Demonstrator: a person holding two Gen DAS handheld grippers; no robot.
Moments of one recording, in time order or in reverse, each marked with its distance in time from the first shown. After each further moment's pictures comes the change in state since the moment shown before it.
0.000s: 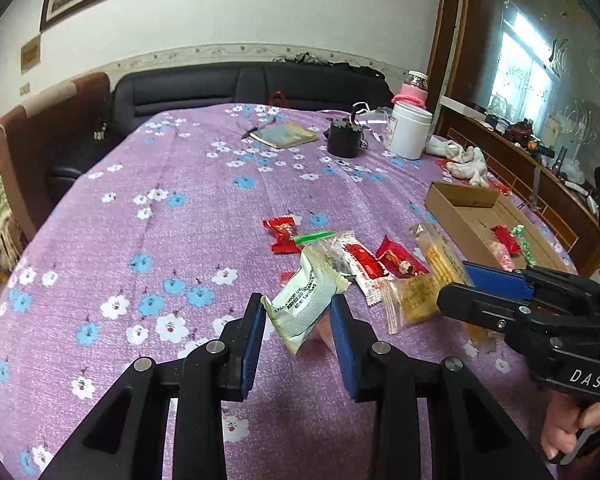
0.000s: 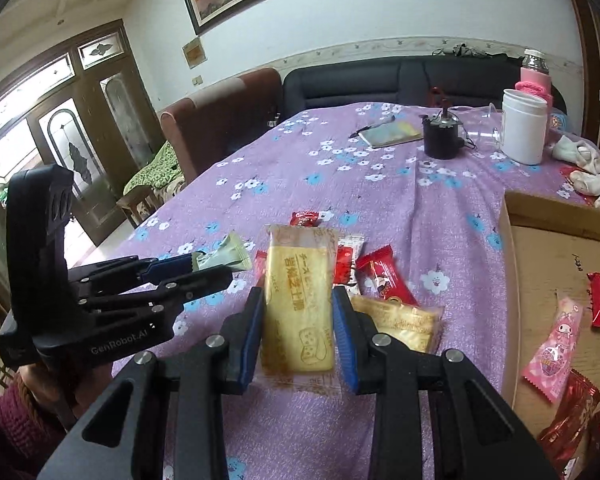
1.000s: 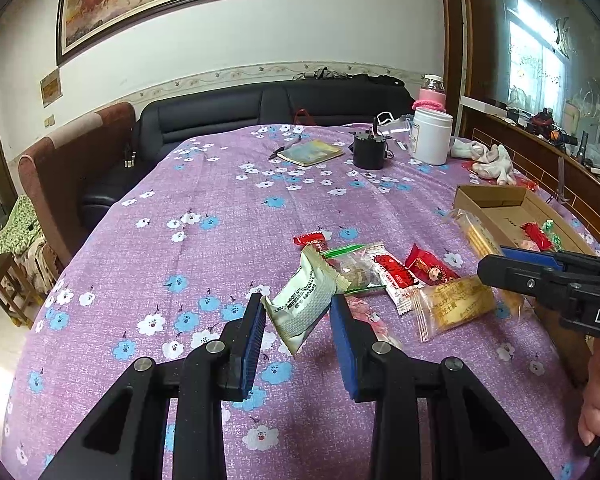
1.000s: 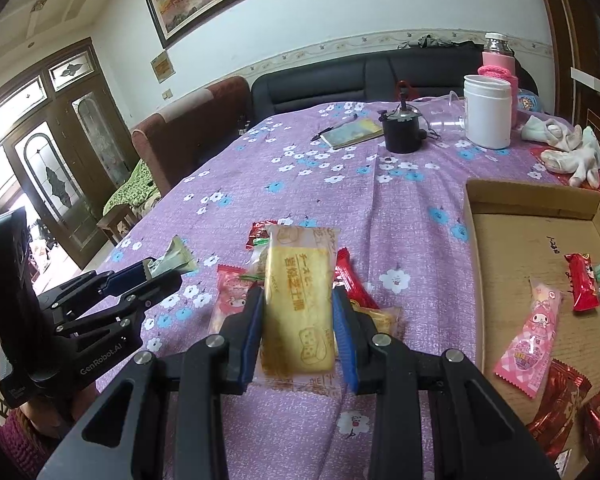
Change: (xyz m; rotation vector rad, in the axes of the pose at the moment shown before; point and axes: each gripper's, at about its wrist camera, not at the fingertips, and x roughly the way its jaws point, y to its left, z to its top) left arm -0.007 -0.005 -0.004 0.057 -0.065 0.137; right arm -0.006 -0.026 0.003 0.102 -0.020 -0.062
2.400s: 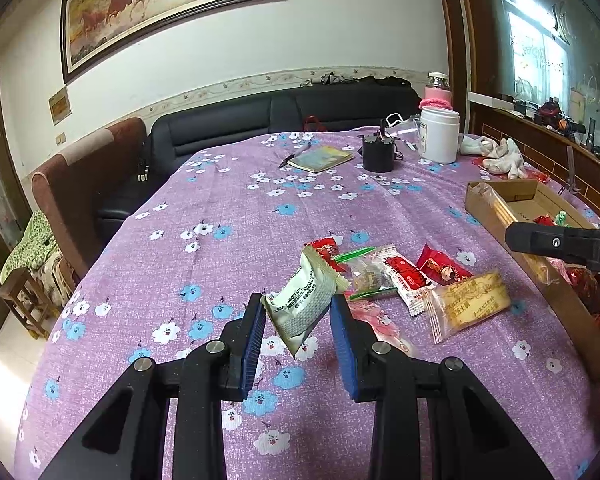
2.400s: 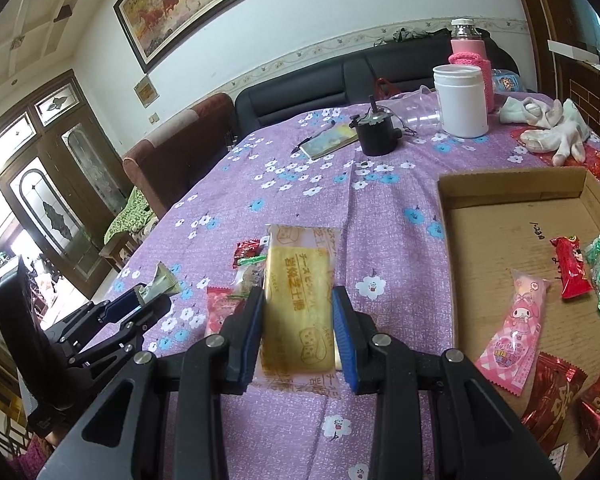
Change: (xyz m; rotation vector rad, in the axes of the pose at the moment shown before) left arm 0.001 -0.007 -0.002 0.041 -0.028 0.067; right arm -0.010 -0.025 0.009 0.114 -0.030 0.011
